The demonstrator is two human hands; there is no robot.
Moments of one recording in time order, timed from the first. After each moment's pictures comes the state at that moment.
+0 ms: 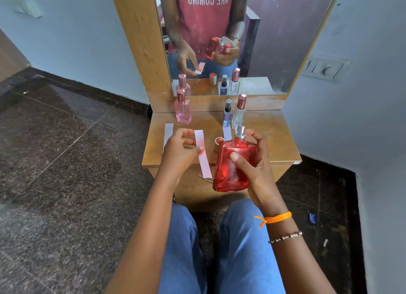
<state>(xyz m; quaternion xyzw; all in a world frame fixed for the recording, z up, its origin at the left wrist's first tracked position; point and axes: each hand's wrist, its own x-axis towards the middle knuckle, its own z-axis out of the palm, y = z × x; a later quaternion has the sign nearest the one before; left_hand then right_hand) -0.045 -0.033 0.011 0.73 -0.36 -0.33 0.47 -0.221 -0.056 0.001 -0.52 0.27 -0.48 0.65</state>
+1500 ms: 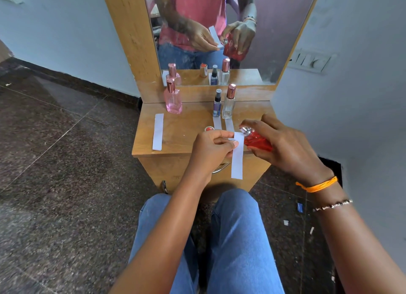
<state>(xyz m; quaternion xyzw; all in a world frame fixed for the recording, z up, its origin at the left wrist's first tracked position) -0.126 -0.033 0.022 0.63 -0.35 -0.45 0.52 -0.296 -0.099 0.049 -0.94 0.31 -0.16 0.02</state>
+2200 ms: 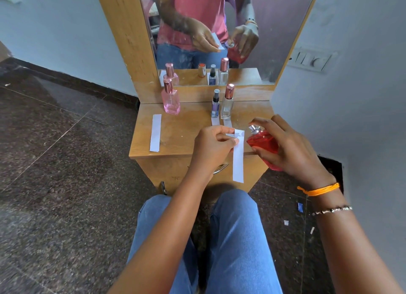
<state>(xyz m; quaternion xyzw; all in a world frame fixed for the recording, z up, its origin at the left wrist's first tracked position) -0.131 -0.044 0.026 0.66 -0.38 -0.42 0.49 -0.310 -0.110 0.029 -0.91 0.35 -0.21 0.09</state>
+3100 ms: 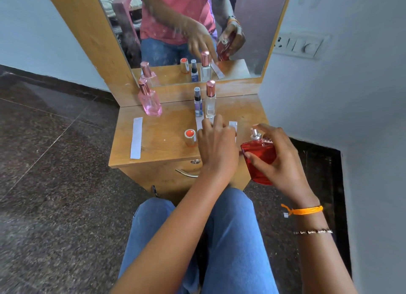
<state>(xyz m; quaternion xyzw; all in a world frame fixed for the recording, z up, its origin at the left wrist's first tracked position) -0.178 -0.081 0.015 0.77 -0.60 -0.03 0.21 -0.326 -0.100 -0.016 -0.80 0.42 -0.37 0.24</state>
